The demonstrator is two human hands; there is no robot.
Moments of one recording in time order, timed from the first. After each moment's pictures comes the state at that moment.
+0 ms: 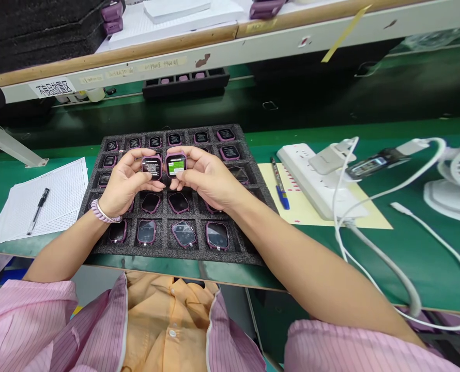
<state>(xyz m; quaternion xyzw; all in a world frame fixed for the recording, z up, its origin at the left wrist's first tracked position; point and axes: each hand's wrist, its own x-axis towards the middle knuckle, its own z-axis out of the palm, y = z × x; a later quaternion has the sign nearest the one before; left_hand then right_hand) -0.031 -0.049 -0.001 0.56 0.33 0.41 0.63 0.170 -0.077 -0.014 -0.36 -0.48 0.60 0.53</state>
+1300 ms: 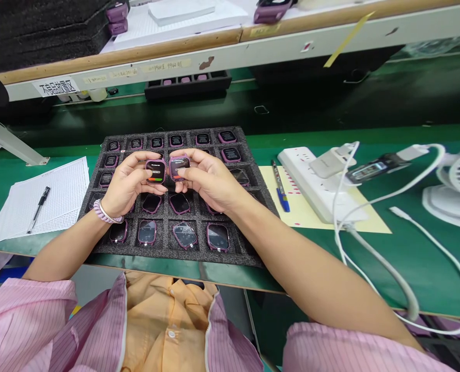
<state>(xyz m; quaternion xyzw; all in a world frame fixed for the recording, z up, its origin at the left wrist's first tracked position) -0.030 -0.052 0.002 0.55 0.33 0.41 0.65 0.167 -0.077 -0.015 -0.38 -0.47 0.60 0.53</state>
